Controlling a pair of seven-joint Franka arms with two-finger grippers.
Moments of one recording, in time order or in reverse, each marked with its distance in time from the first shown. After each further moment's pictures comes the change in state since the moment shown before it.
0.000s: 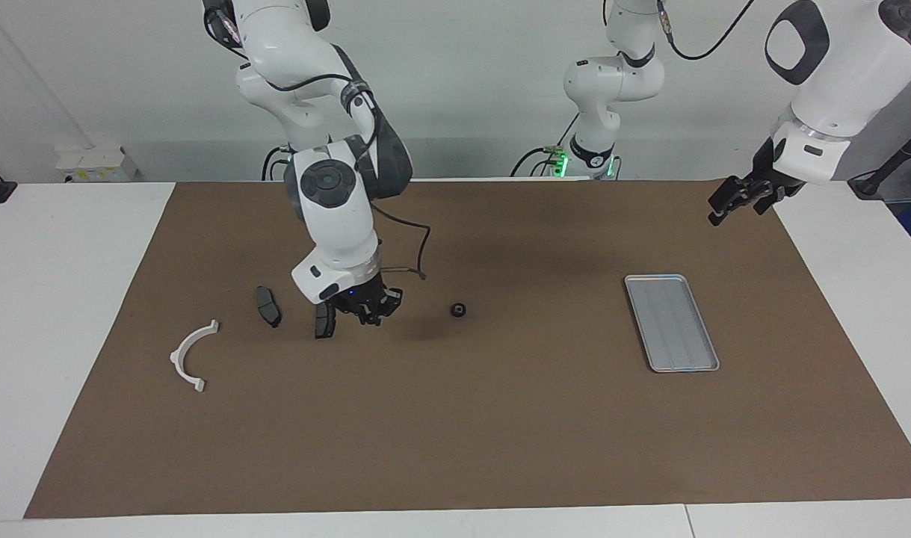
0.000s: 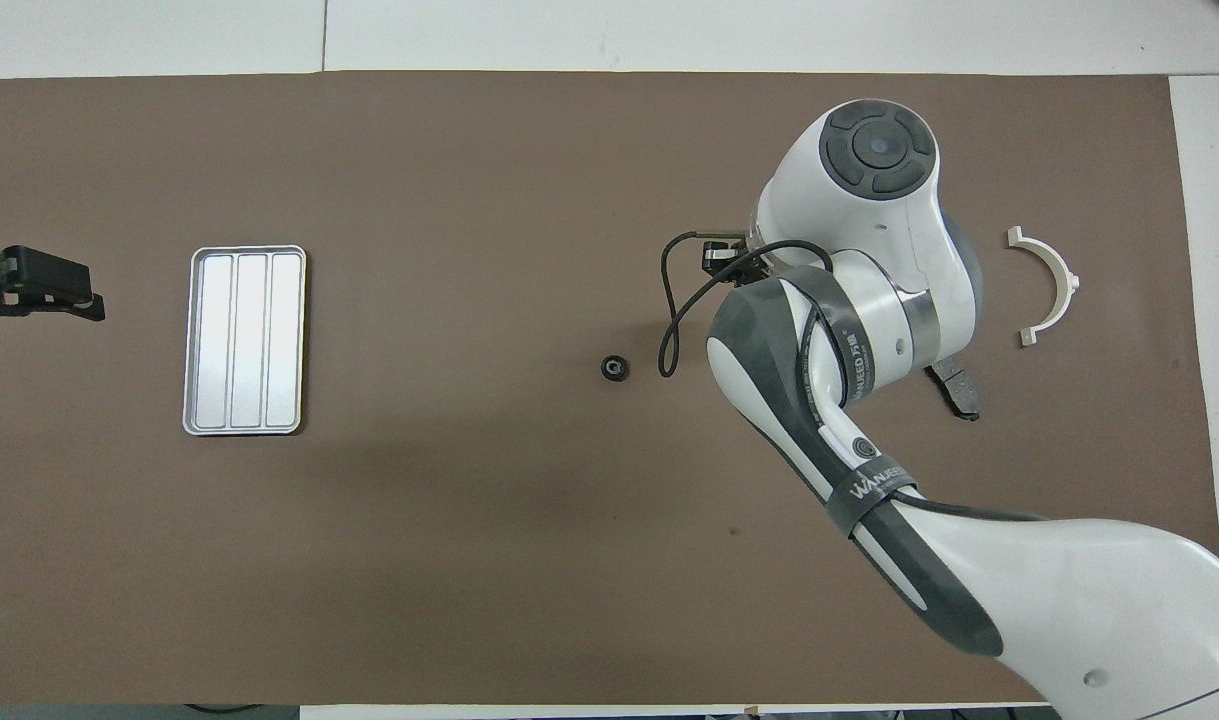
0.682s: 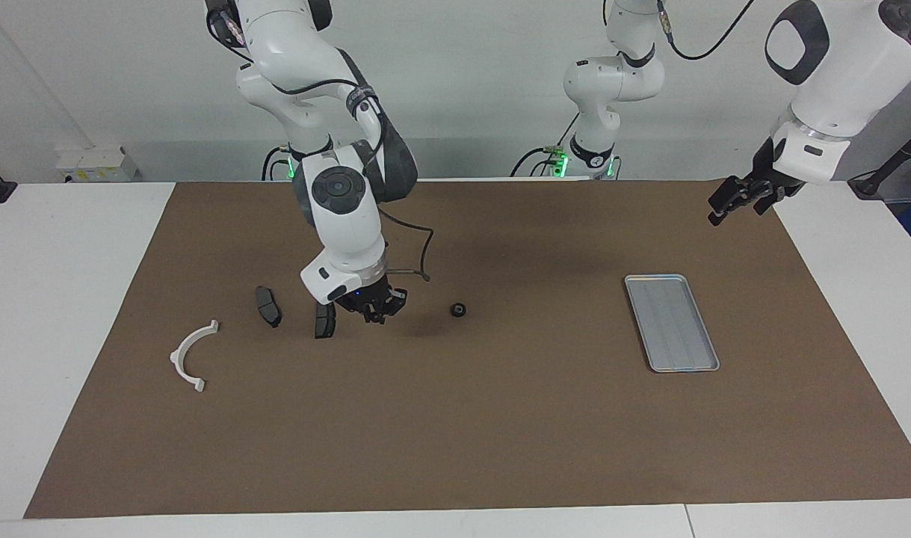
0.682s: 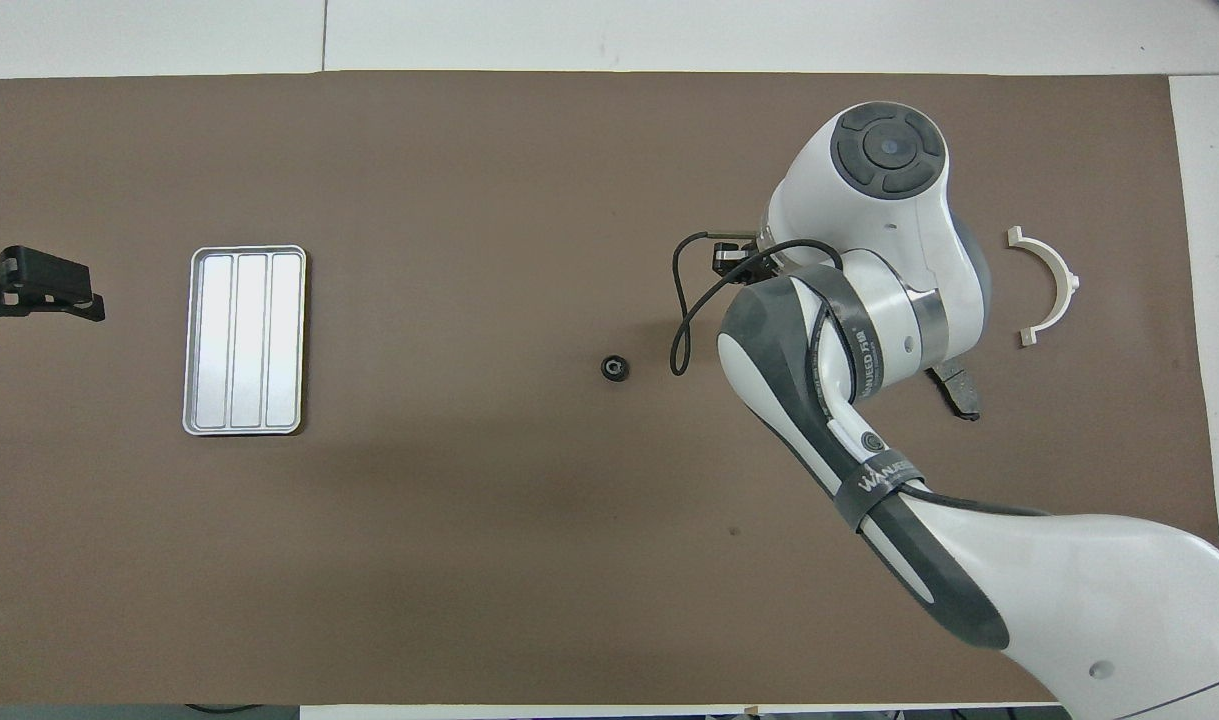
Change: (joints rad) left arm 0.000 0.000 0.000 0.000 0.000 0.000 0.000; right arm -0.012 -0.001 -0.007 -0.011 0.000 0.002 0.000
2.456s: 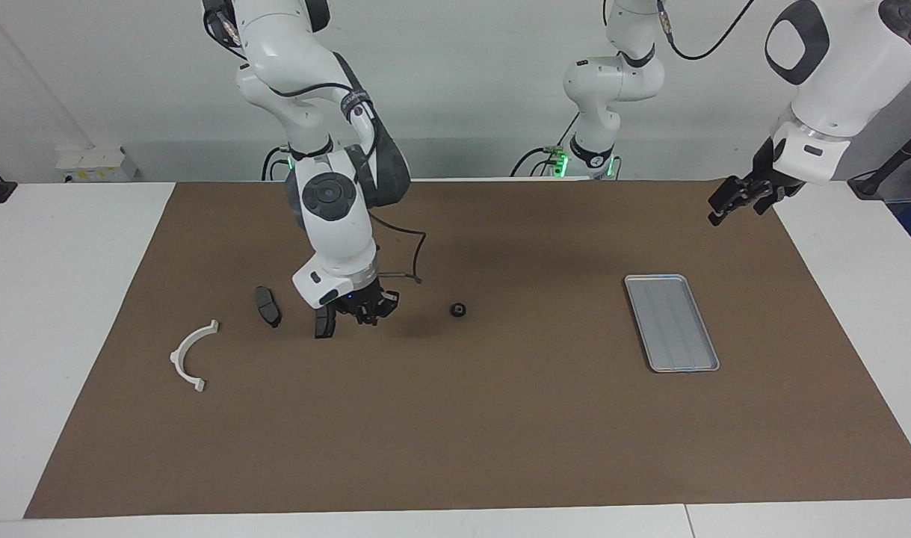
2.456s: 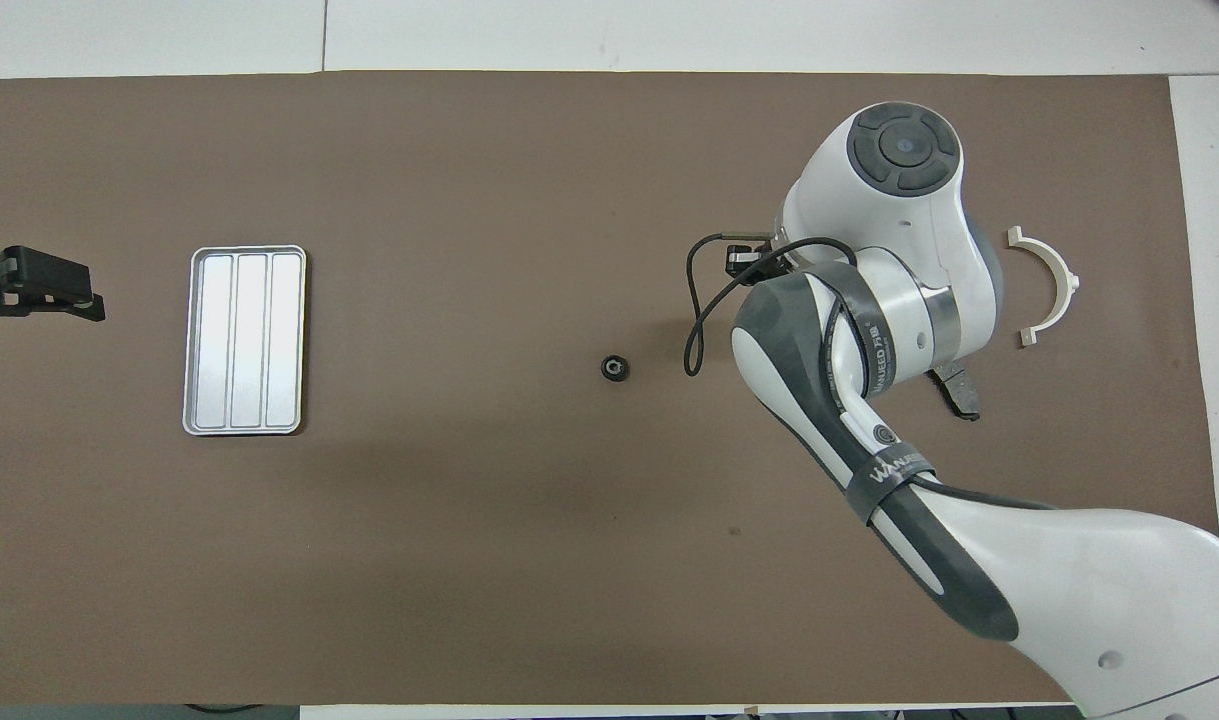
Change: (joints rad) left arm 0.000 0.000 0.000 0.000 0.000 0.000 0.000; right arm -0.018 -0.001 -0.001 -0.017 0.000 0.000 -0.028
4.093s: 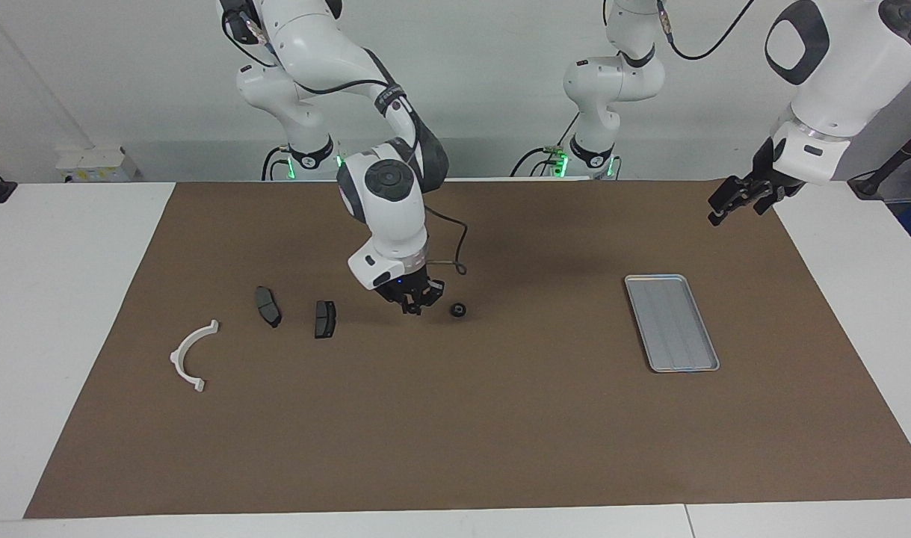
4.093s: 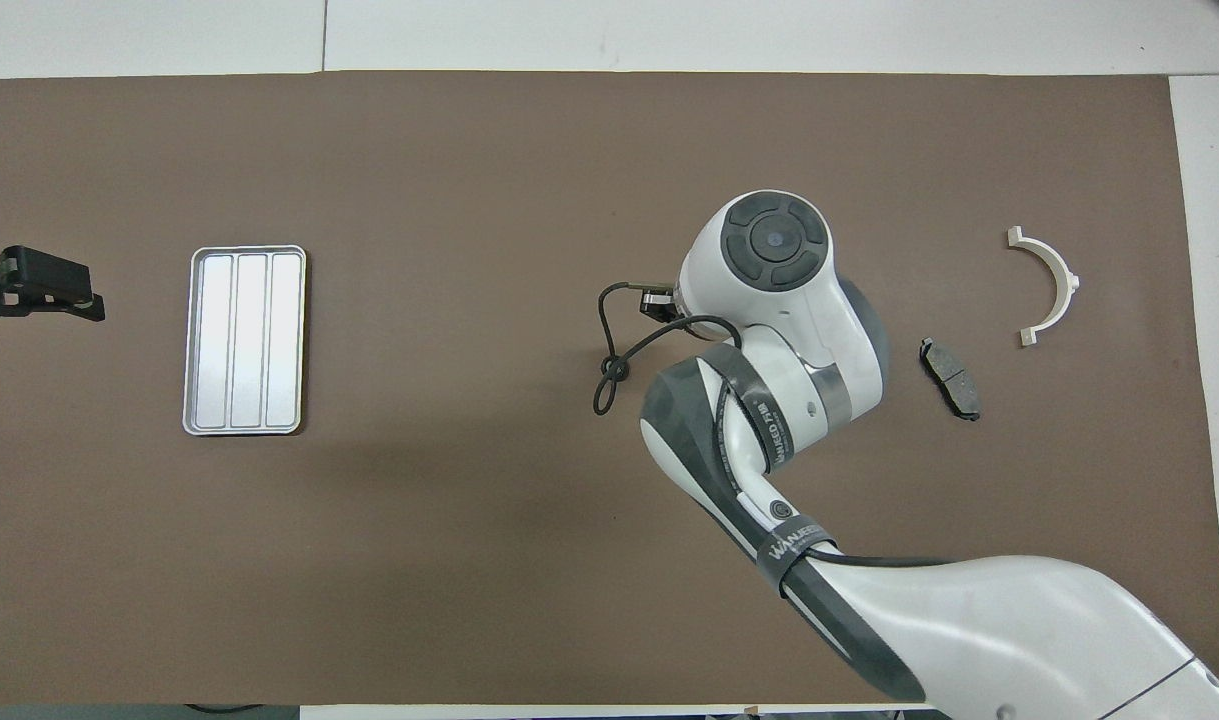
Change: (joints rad) left arm 0.000 0.000 0.000 0.000 0.000 0.000 0.000; right arm 0.146 -0.011 0.011 -0.098 0.001 0.149 0.215
